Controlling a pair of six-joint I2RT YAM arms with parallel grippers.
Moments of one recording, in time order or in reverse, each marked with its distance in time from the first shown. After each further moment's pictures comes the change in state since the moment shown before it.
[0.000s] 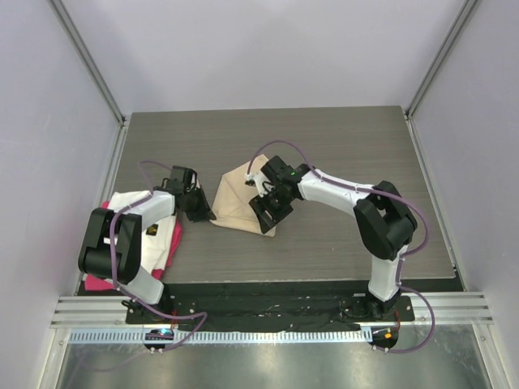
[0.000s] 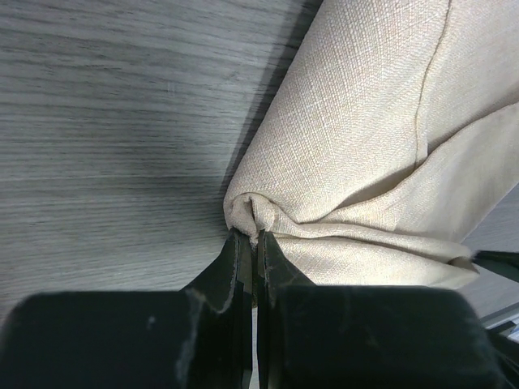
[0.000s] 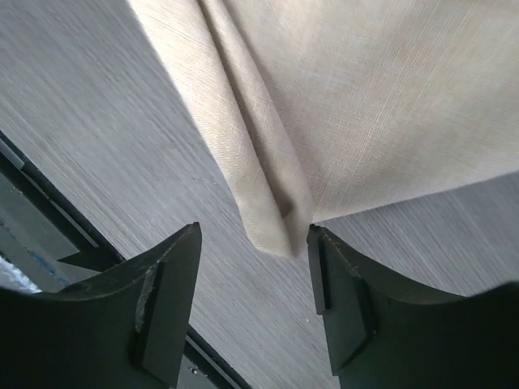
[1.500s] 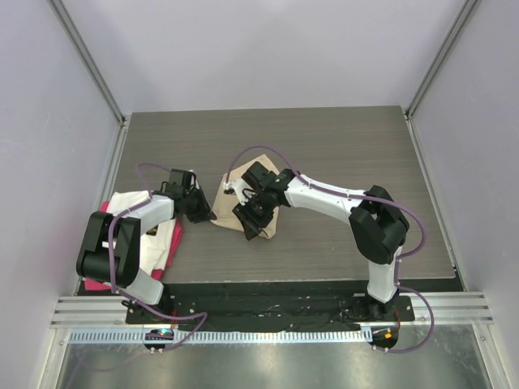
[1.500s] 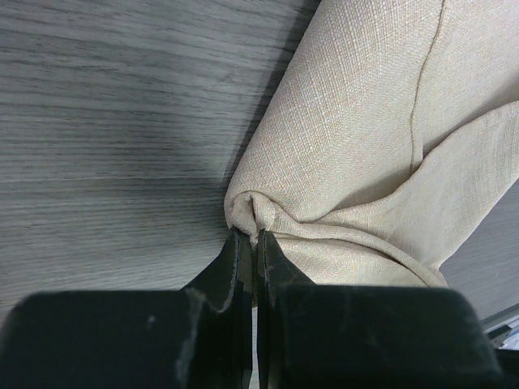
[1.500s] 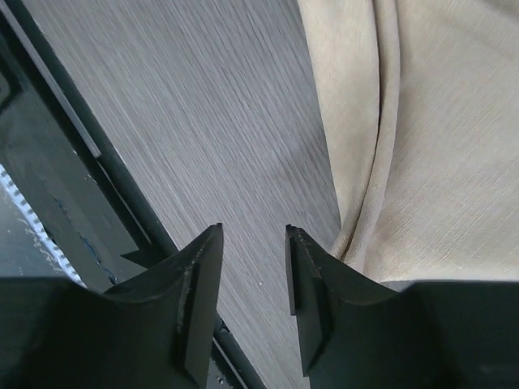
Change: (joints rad) left arm 0.000 -0.024 -0.046 0.067 0.000 -0.017; right arm 0.138 -0.019 0.095 -0.004 -0.039 -0.019
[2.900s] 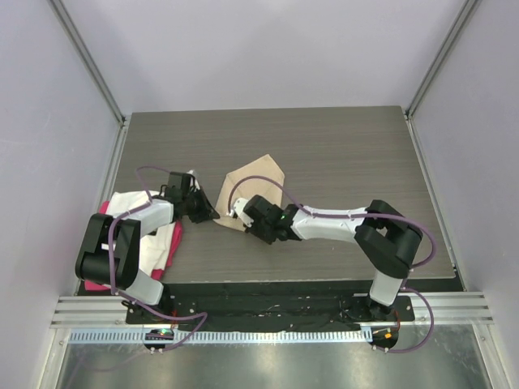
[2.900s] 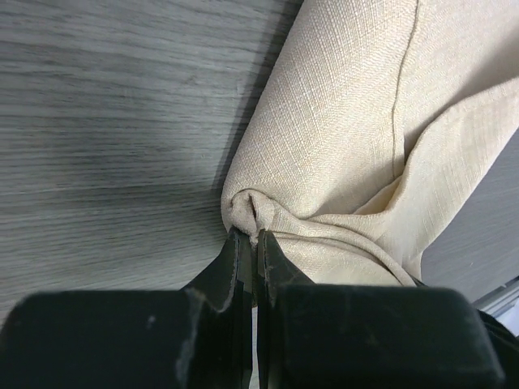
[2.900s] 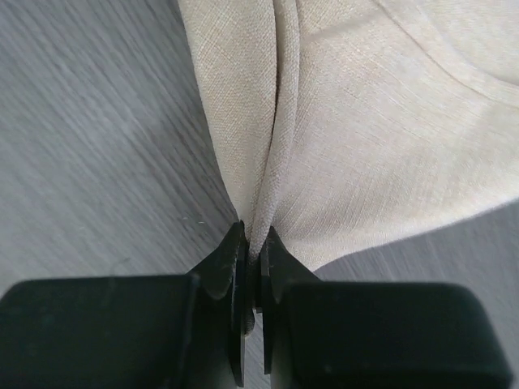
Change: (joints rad) left arm 0.002 -0.015 -0.058 0.119 0.069 -0.030; right arm 0.175 -0.120 -0.397 0.410 0.633 -0.140
